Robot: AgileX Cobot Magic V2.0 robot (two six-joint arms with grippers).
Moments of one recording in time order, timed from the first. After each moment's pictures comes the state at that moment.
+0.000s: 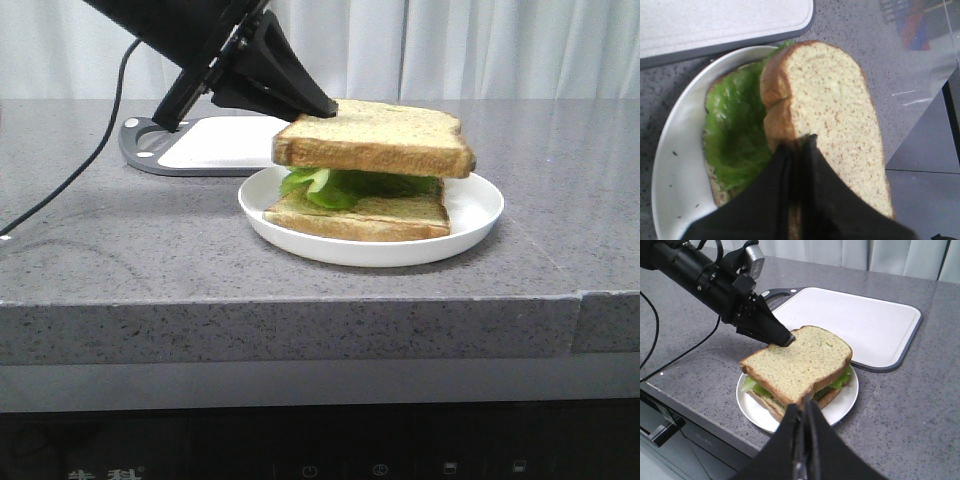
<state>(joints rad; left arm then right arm) -0.38 1.82 -1.40 -1.08 0.92 0.48 0.42 0.47 -0.58 0.33 0.43 -0.23</state>
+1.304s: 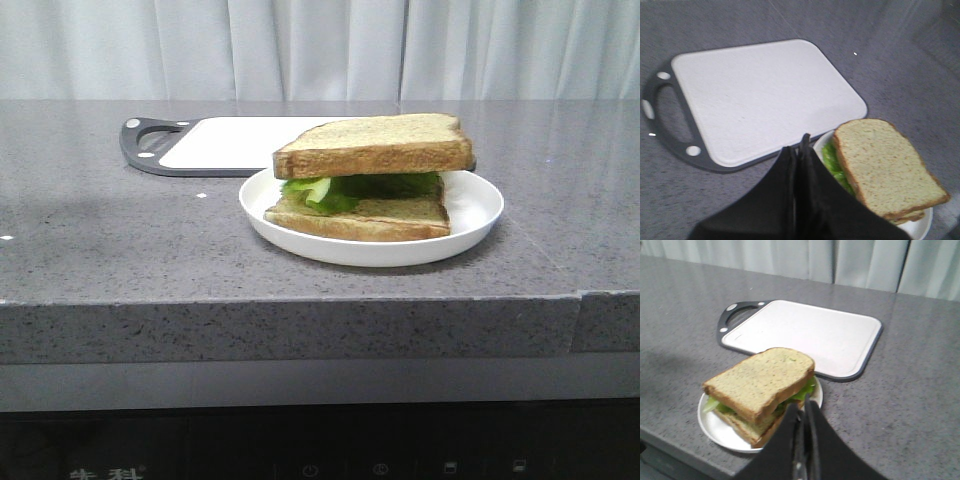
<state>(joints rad) -0.21 1.11 -1.09 -0.71 0.64 0.57 0.32 0.45 -0.56 0.29 0.38 -0.22</state>
